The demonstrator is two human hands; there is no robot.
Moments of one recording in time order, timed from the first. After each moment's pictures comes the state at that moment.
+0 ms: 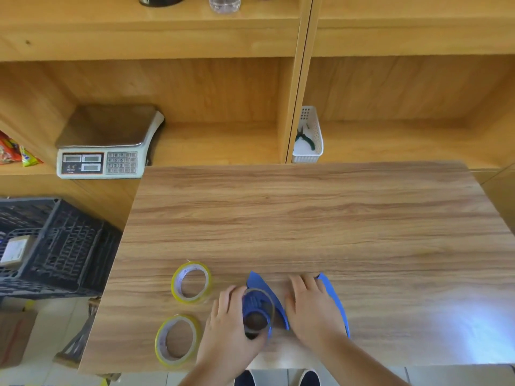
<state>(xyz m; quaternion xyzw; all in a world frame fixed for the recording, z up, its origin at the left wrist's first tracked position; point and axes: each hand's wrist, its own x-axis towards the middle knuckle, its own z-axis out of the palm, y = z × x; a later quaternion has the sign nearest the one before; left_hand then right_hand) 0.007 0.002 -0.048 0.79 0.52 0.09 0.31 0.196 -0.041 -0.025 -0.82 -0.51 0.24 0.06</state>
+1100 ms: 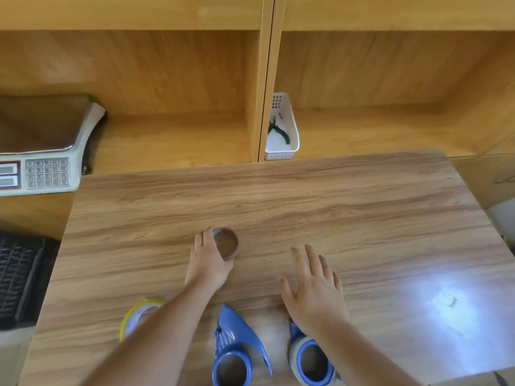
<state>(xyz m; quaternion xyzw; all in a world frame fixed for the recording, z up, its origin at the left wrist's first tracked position) 0.117 0.190 -0.109 0.71 0.60 0.04 0.36 0.270 0.015 -0.042 -0.87 -0.42 0.25 0.05</state>
